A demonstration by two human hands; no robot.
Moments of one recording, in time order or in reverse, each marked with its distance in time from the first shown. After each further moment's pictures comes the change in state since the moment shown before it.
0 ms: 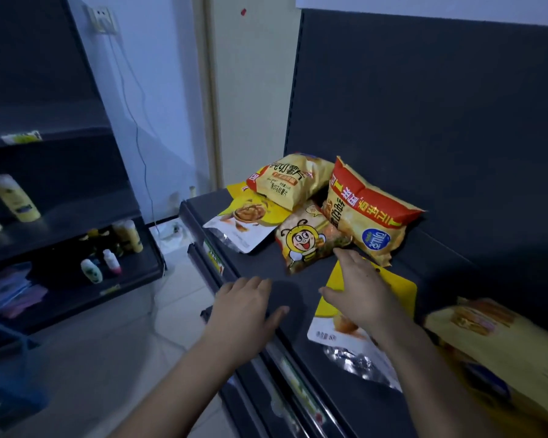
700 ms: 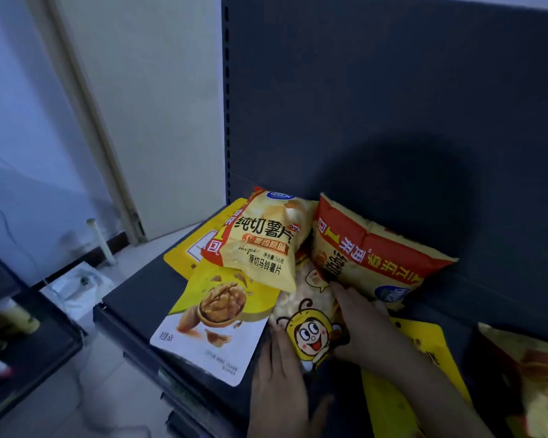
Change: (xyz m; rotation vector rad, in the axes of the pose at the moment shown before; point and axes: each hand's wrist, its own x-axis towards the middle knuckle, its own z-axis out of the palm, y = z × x) left_hand 0.108 -0.037 0.071 -0.343 -0.220 0.086; right_hand 0.107 0.001 0.018 -0.109 -0.157 0.330
